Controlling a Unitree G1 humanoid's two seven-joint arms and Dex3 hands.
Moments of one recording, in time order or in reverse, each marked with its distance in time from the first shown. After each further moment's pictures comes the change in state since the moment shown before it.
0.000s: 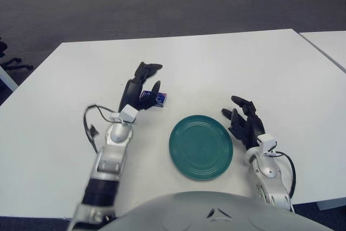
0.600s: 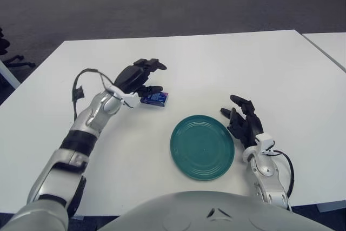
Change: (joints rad) left arm -0.375 0.231 -0.188 0.477 0.208 -0.246 -0.135; right arm -0.009 0.004 0.010 0.027 -0.005 -0.037 -0.006
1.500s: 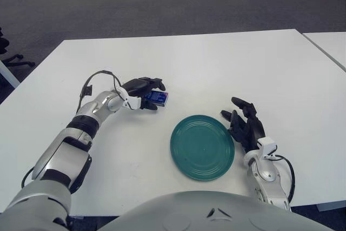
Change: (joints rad) left arm -0.155 -0.022 -0.170 0.442 0.041 -0.106 -0.063; right arm 0.057 0.018 -0.008 -0.075 0.005 0.029 -0.011
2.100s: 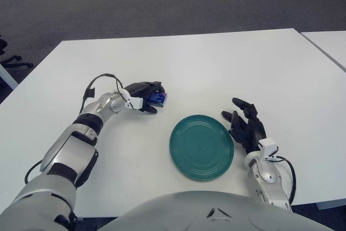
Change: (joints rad) left arm -0.053 -0.026 -0.029 0.164 -0.006 -0.005 -0.004; right arm 0.013 -0.001 -0.005 -0.009 0.001 0.000 0.002
